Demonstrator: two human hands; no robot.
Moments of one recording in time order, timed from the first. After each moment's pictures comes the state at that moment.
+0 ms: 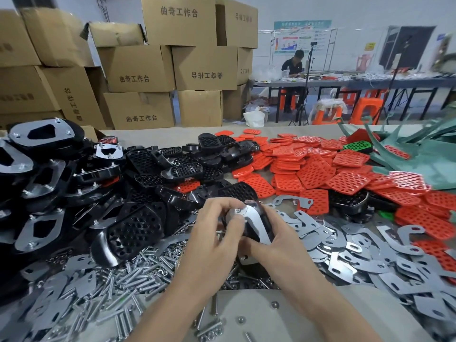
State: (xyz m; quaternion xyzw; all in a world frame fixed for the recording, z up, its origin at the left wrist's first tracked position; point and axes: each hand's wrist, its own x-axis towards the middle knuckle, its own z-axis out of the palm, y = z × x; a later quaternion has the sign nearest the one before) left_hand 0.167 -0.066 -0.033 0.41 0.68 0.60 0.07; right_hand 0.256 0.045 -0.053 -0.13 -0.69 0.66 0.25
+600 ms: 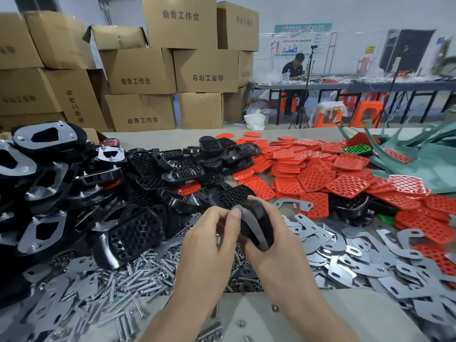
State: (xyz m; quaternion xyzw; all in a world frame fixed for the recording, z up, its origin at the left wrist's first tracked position) left_hand 0.167 -0.064 -0.044 0.38 0.74 0.56 -0.07; right_hand 0.256 0.035 -0.054 -0.15 -0.79 0.46 0.36
